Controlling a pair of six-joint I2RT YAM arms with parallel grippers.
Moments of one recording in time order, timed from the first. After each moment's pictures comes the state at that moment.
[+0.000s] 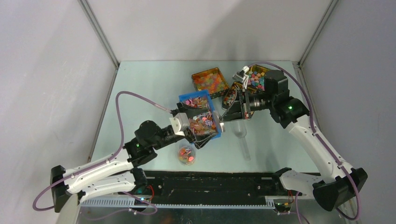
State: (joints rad) left arm -1.05 0.84 0.70 0.36 0.16 0.09; right arm 0.45 1.16 1.22 -0.44 -1.18 0.73
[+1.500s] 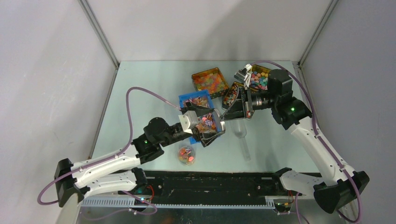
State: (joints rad) left arm -1.06 0.96 0.74 0.42 0.19 0.08; right arm 0.44 1.14 1.22 -0.35 -1.20 0.85
